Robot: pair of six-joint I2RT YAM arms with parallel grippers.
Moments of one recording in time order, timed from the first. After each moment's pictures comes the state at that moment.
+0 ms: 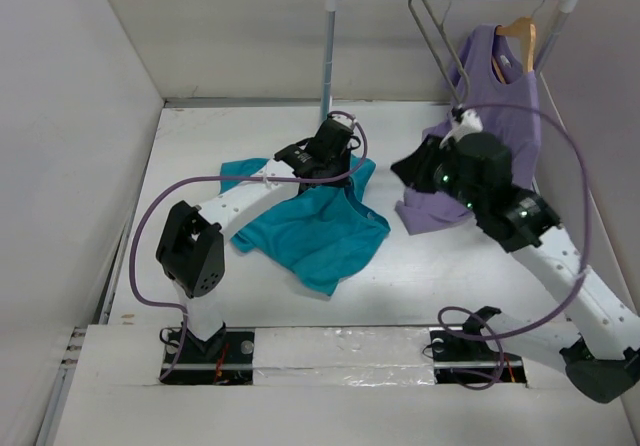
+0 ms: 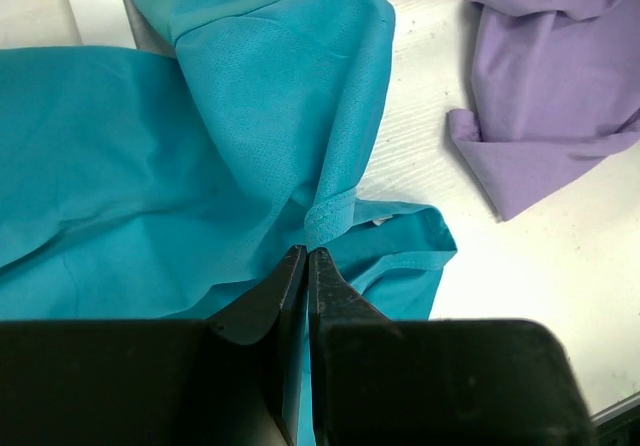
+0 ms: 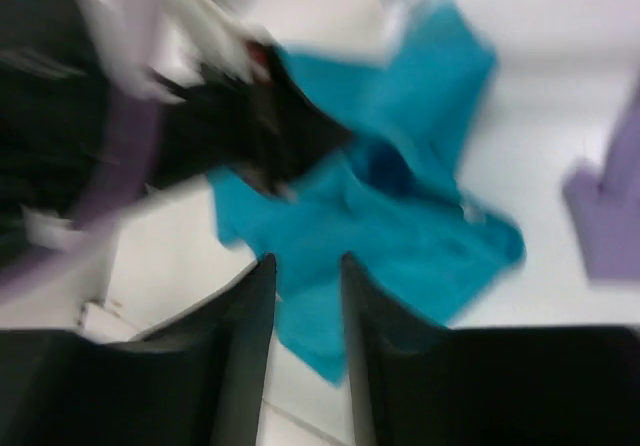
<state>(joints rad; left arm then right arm) -0.74 1.77 1.54 -0.55 -0.12 -0.47 0.61 1.03 1.15 -0.54 0.08 0.66</state>
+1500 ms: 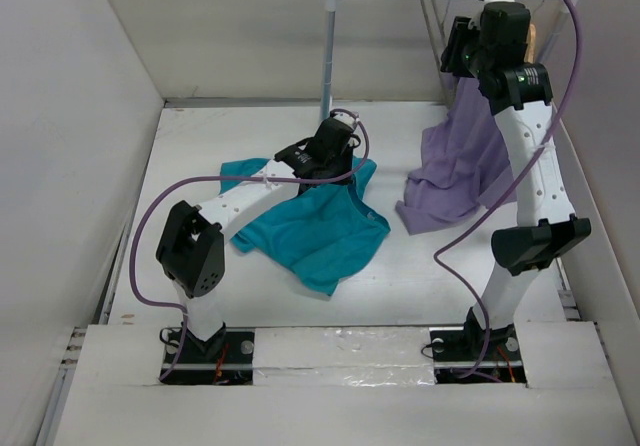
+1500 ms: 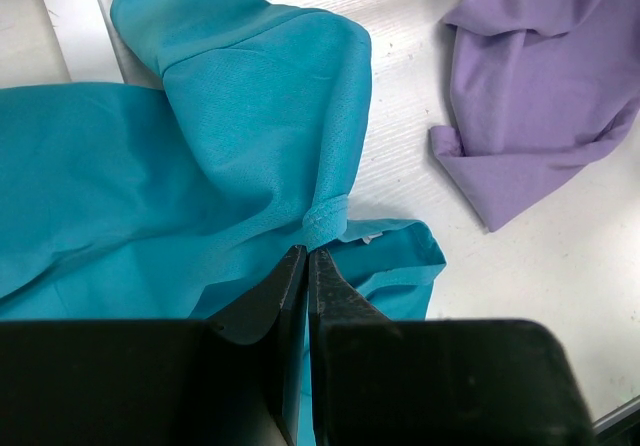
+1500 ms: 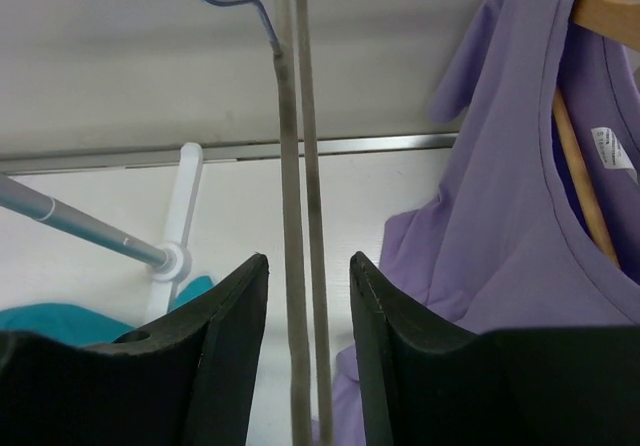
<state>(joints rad) -0.74 1.77 1.53 -0.49 -0.10 -0.43 0.18 1.82 2.31 -0.79 0.15 0.17</state>
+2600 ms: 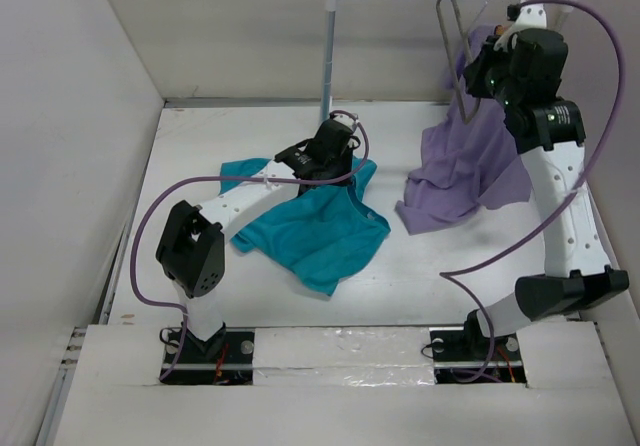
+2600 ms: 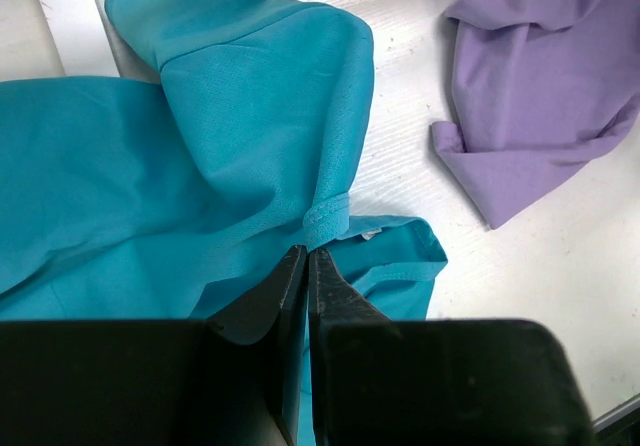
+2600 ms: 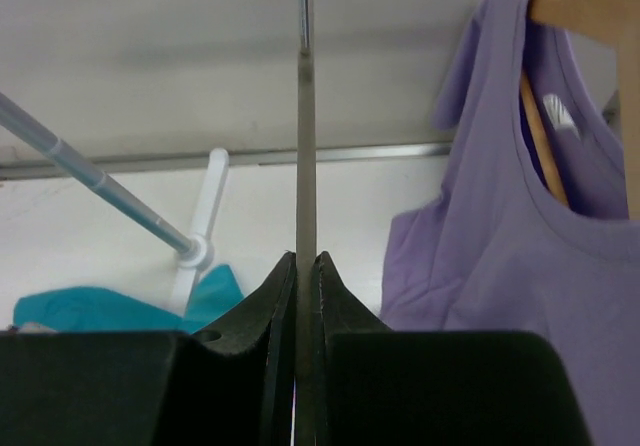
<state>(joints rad) -0.74 1.77 1.51 -0.48 -0.10 -0.44 0.14 1.53 2.00 -0.66 0.05 0.18</state>
